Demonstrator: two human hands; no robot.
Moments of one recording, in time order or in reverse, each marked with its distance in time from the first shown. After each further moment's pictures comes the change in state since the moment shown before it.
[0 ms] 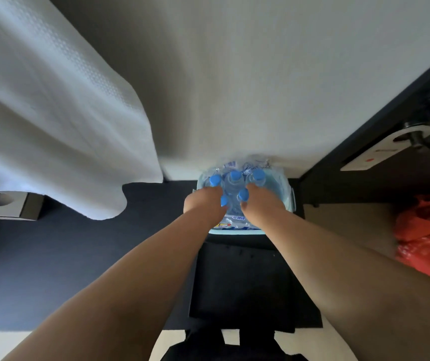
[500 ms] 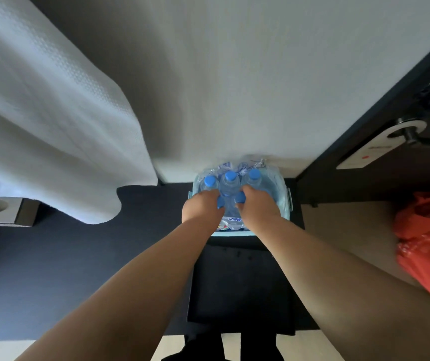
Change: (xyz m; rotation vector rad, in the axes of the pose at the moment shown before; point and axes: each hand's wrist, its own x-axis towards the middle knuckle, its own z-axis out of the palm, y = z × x) left_hand -0.014 0.005 0.014 -0.169 0.149 -0.008; right_hand -0.016 0.002 0.010 0.147 0.169 -0.047
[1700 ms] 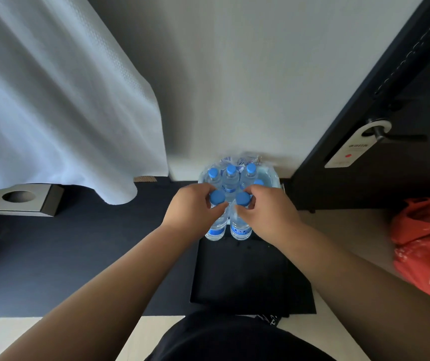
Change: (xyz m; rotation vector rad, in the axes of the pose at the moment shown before) left_hand -0.139 0.010 -0.100 -0.344 0.218 0.155; right_hand -0.146 -0.032 -0.083 0.112 0.181 -0.214
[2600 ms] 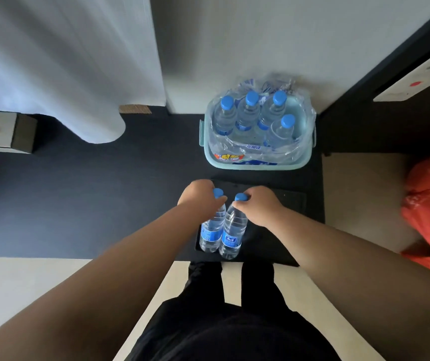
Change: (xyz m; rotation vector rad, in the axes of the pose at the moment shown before) left_hand -0.012 -0.147 0.149 0.178 -0.474 -0.438; right_hand -0.003 0.085 0.189 0.057 -0.536 0.463
